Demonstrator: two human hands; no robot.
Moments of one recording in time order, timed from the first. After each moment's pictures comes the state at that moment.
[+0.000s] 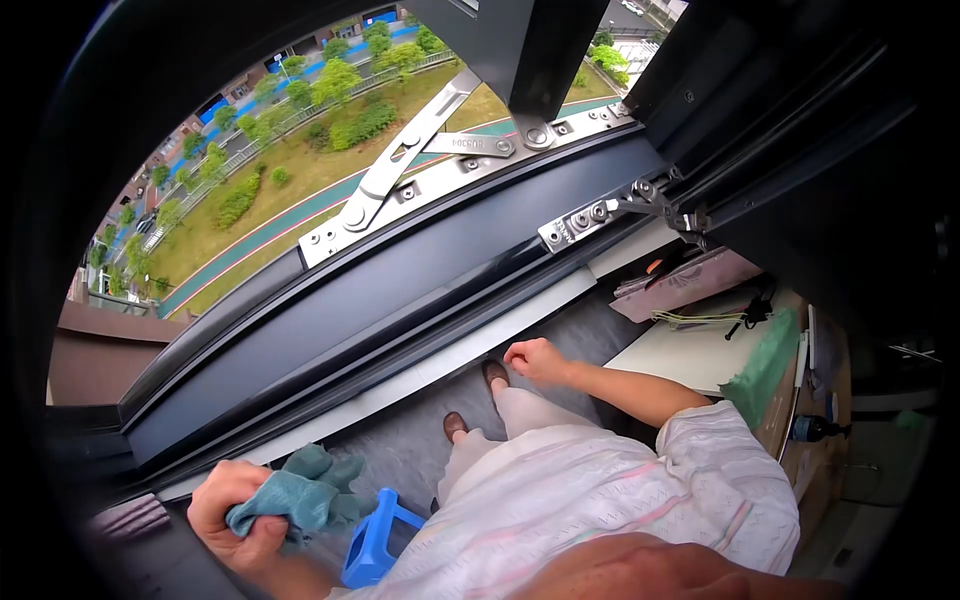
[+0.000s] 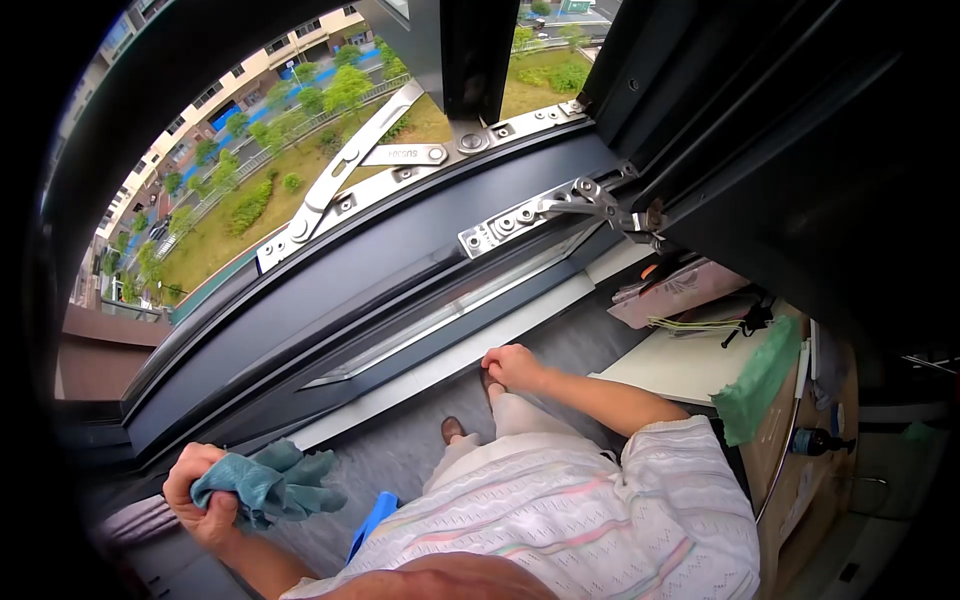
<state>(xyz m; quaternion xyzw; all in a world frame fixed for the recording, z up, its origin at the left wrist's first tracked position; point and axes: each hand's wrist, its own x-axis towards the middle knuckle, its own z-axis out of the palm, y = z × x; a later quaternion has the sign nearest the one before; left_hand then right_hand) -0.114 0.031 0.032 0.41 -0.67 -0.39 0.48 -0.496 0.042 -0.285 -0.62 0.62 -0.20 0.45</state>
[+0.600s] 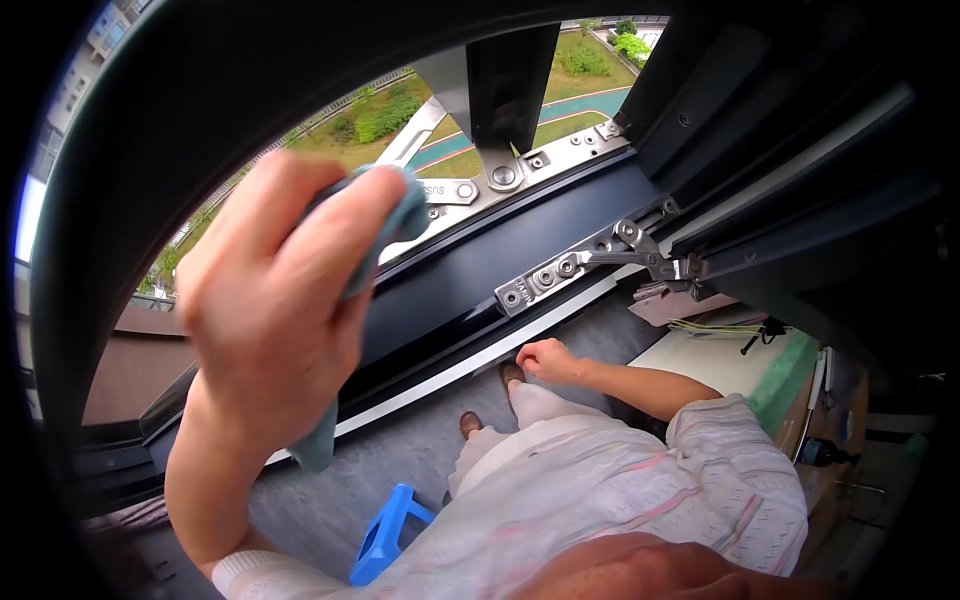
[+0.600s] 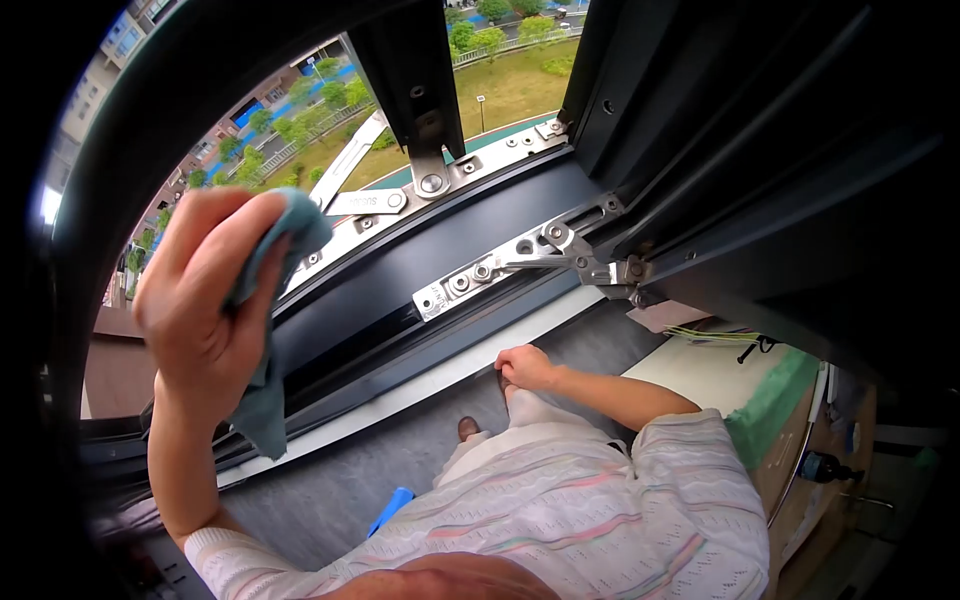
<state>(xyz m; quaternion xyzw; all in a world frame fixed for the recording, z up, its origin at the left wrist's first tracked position) -0.299 -0.112 0.115 0.27 -0.92 0.05 0.27 -0.529 0.016 -0.287 -0.64 0.60 -0.14 0.46</state>
